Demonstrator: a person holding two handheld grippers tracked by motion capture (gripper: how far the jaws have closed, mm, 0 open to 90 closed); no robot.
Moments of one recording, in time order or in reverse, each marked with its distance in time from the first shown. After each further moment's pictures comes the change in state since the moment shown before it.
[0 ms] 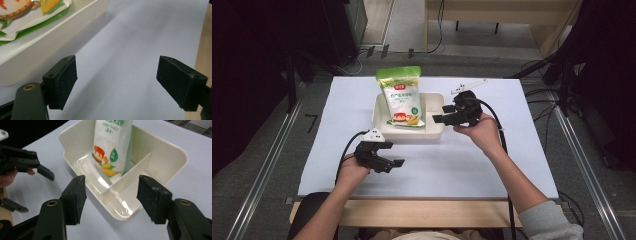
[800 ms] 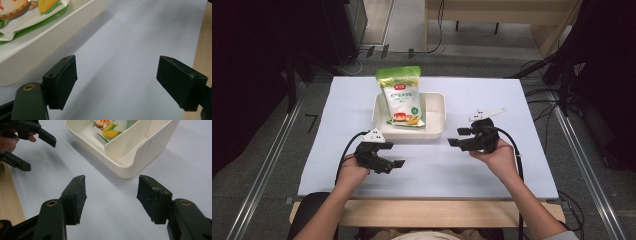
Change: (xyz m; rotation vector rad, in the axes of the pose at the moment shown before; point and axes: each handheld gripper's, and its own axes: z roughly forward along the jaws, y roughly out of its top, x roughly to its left) left arm -0.002 0.000 -0.001 0.003 -0.005 0.006; right arm 0.006 -0.077 -0.025 -0.010 -0.011 0.013
